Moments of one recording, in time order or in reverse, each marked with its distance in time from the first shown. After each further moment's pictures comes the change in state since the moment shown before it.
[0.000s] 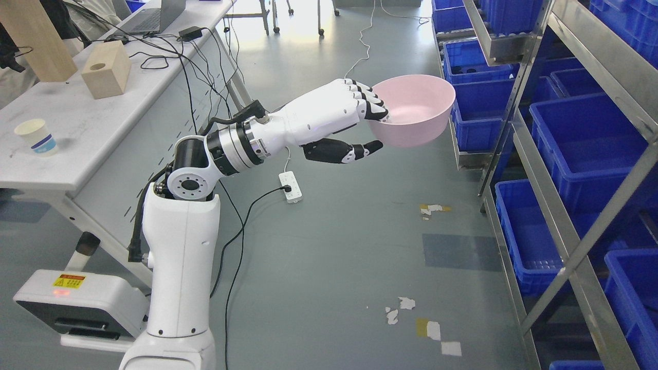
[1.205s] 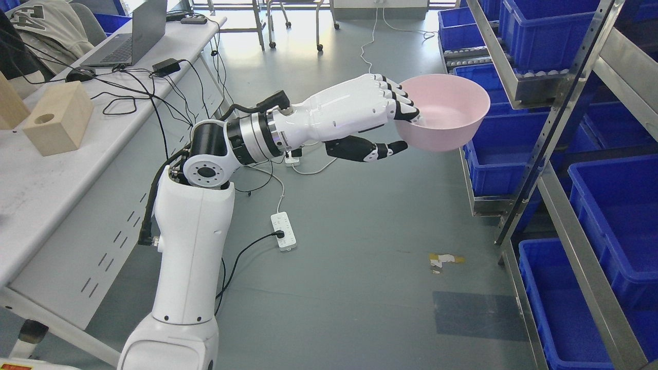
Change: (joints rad) left arm -0.075 0.000 -0.119 0.012 0.001 0.000 0.003; right arm 0.000 0.000 0.000 0.000 0.000 -0.003 0.000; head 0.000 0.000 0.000
